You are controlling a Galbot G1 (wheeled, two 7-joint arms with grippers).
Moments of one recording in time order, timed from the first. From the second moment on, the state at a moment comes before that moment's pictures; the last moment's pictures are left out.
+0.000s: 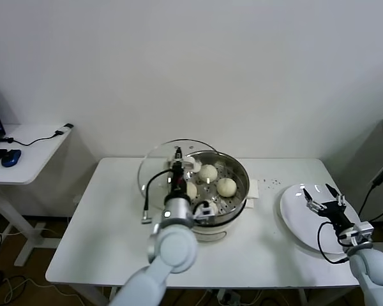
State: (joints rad) left arm 0.88 -1.43 0.16 -1.90 1.62 0.74 0.41; right arm -1.20 0.96 0.64 1.42 0.47 0.14 -0.25
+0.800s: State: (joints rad) left arm 0.82 -1.58 0.22 -1.63 1.62 0.74 0.30; right arm -1.22 0.97 0.65 1.41 0.44 0.15 -0.26
